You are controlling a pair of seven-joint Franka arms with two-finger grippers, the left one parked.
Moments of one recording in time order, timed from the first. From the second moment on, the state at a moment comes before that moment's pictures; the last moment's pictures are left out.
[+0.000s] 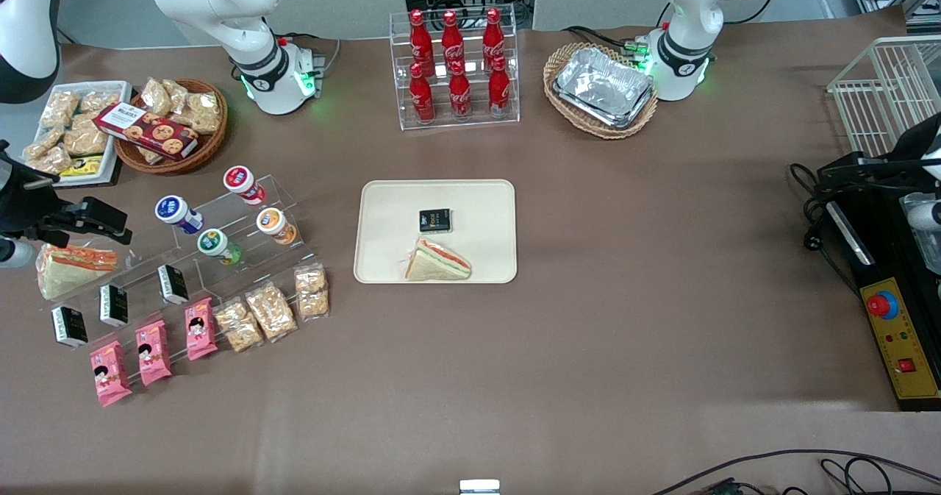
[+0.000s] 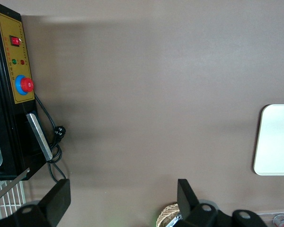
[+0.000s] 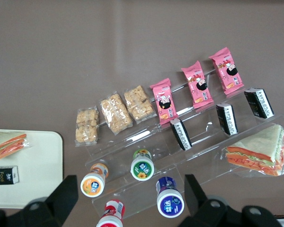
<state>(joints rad) 0.03 0.10 -0.08 -1.51 0.02 1.64 -0.04</state>
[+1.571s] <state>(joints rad) 0.03 -0.02 -0.10 -1.88 0.02 1.94 -0.30</state>
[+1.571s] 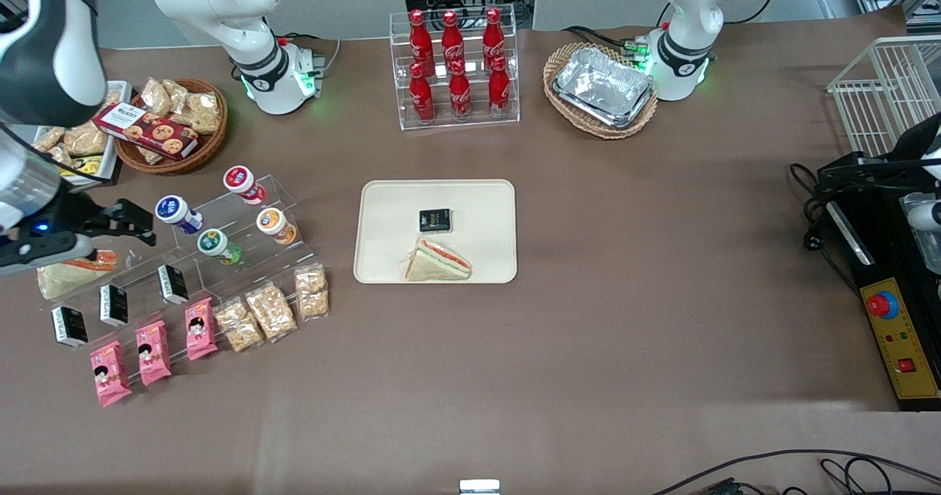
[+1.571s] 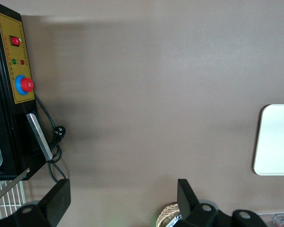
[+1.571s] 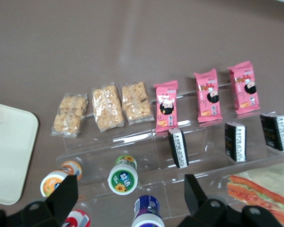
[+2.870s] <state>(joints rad) 0.03 -0.05 -0.10 -2.37 -0.02 2.40 -0.31</state>
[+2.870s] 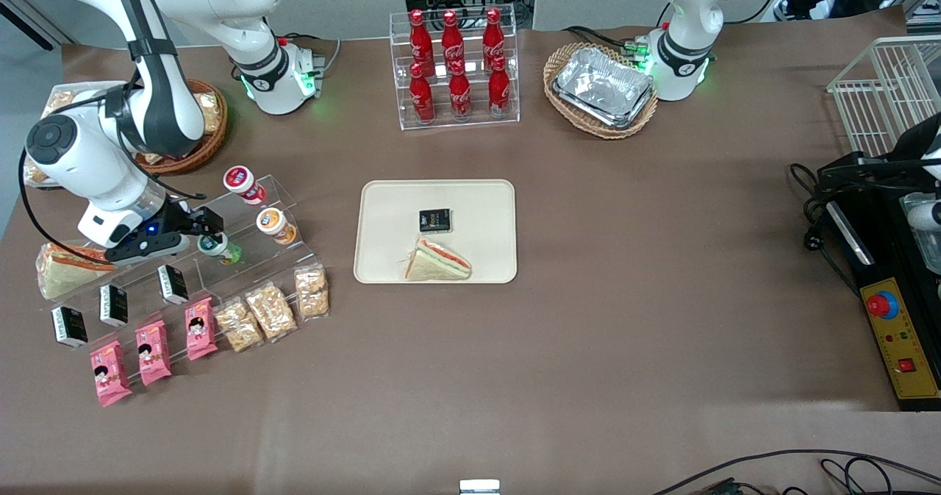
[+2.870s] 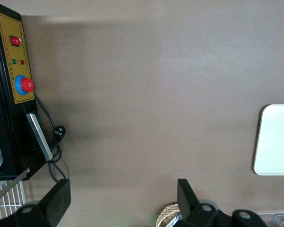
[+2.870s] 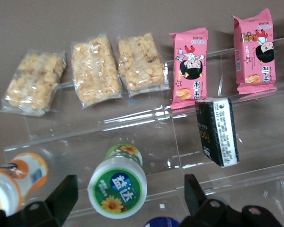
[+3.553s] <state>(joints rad) 0.03 -0.02 -0.10 -2.40 -0.07 2.48 -0.32</state>
